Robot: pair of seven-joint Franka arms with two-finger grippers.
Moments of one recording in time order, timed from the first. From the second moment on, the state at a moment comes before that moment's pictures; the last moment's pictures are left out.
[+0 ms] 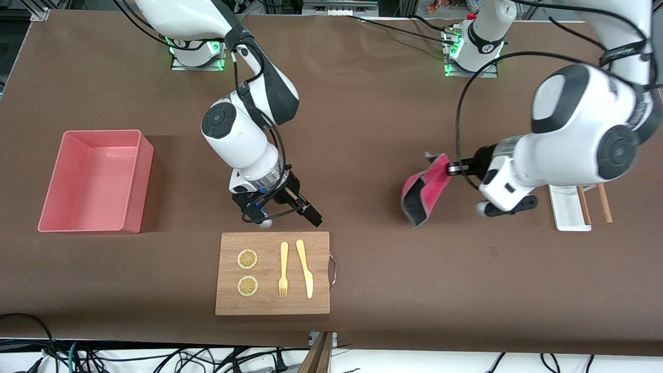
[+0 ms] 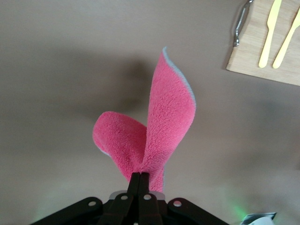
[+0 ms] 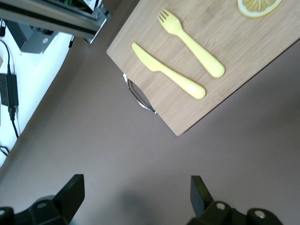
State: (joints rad) left arm -0.22 0.46 -0.05 -1.30 -0.36 1.56 -0.47; right arm 0.59 0.63 -0.01 -1.41 0.28 2.46 1.14
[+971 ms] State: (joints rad) left arm -0.38 0.54 -0.05 -1.30 -0.66 1.81 -0.77; right arm 0.60 0.67 0.04 -1.38 0.28 2.46 1.15
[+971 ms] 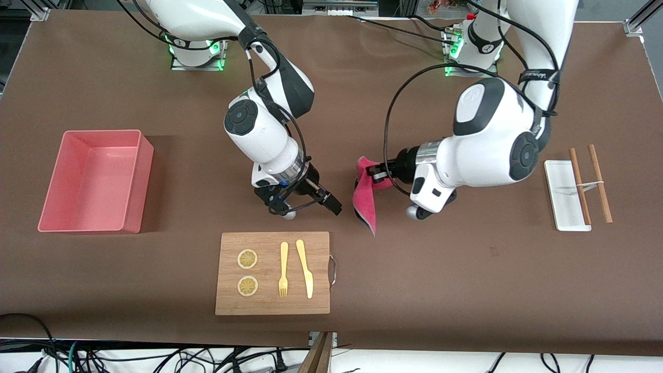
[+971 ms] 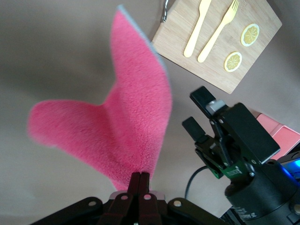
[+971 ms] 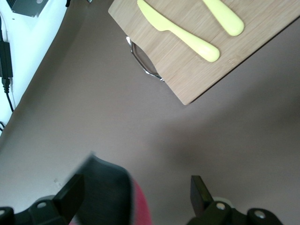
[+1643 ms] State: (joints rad) left arm -0.41 0.55 -0.05 -1.28 -0.66 1.84 -0.82; right arm 0.61 0.70 0.05 -1.35 0.30 2.46 1.15
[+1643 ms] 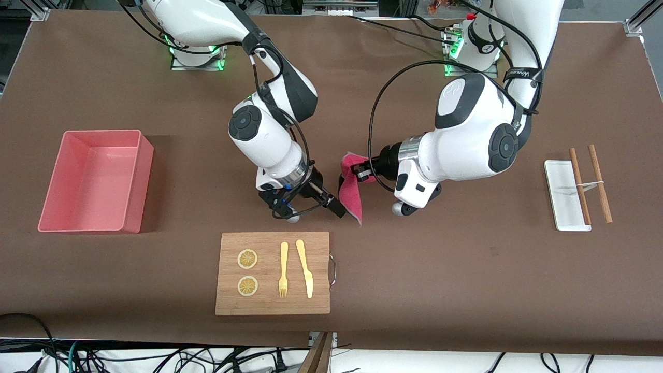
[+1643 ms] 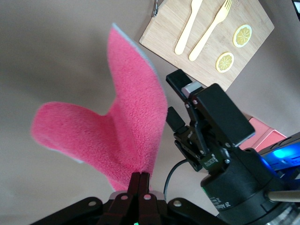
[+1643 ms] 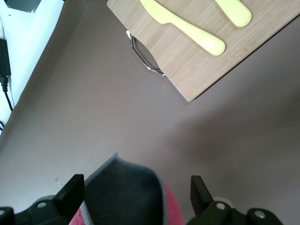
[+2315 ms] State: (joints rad) left arm -0.41 0.55 -0.04 -1.26 -0.69 1.84 -0.84; right arm 0.61 0.70 0.06 -1.33 0.30 2.47 1.15
